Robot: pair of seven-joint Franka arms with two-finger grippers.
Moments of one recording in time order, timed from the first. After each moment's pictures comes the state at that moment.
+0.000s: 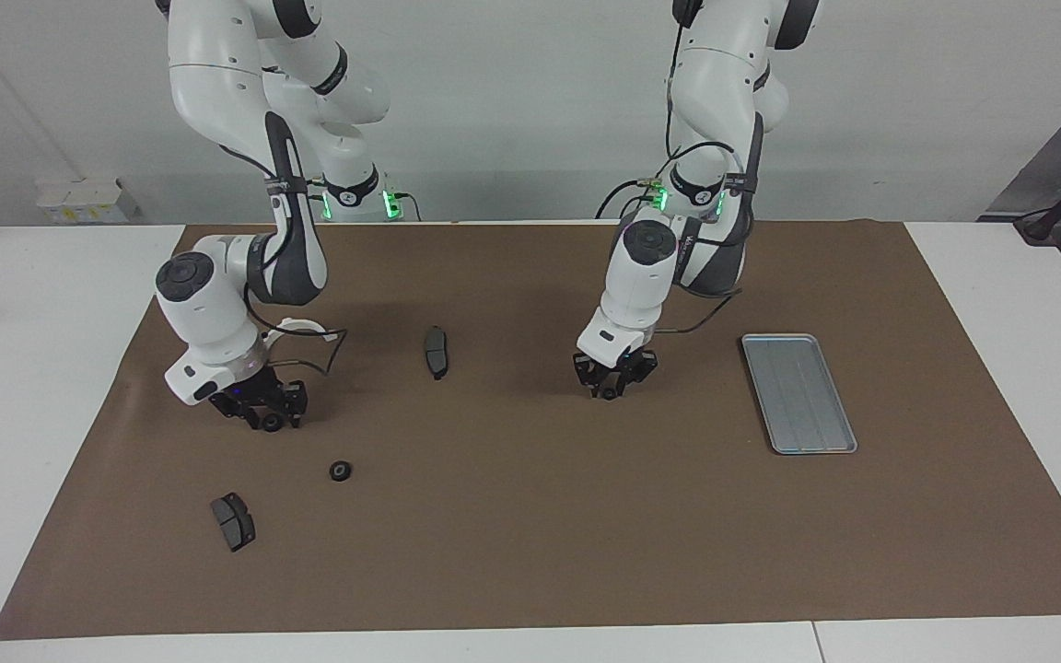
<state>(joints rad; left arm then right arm) -0.55 0.35 0.01 -1.96 -0.02 2.43 -0.51 -0.11 0.33 0.04 -2.05 -0.02 2.48 -0.07</state>
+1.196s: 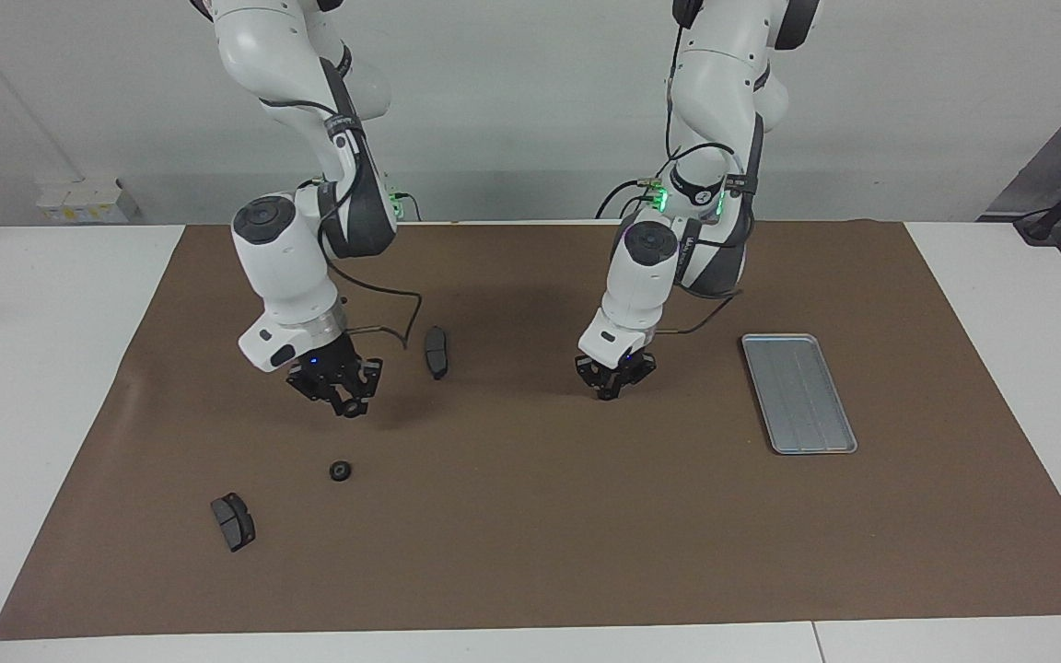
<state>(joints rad) -0.54 0.36 0.02 -1.96 -0.02 2.43 -0.51 0.11 0.23 0.09 -1.95 0.02 2.38 0.21</state>
